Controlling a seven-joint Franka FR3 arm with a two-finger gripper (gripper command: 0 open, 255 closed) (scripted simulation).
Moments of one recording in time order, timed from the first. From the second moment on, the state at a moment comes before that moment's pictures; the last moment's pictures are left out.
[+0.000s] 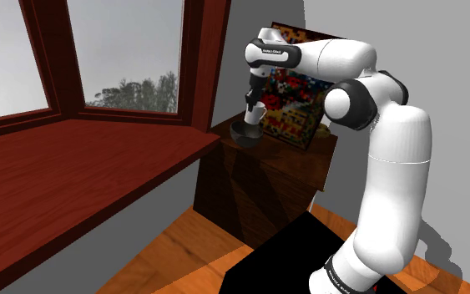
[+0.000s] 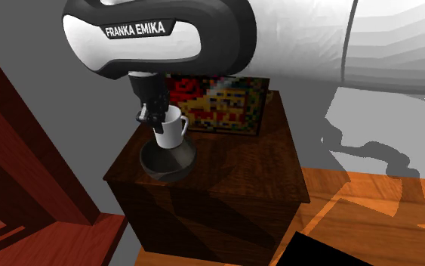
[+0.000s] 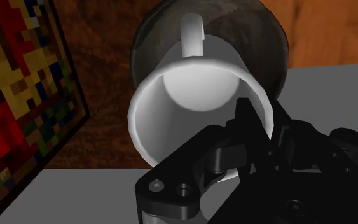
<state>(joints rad) 0.01 0.43 -0.30 -1.32 0.07 1.79 -0.50</state>
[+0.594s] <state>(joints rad) 0.02 0.43 -0.30 -1.42 0.07 1.89 -0.50</state>
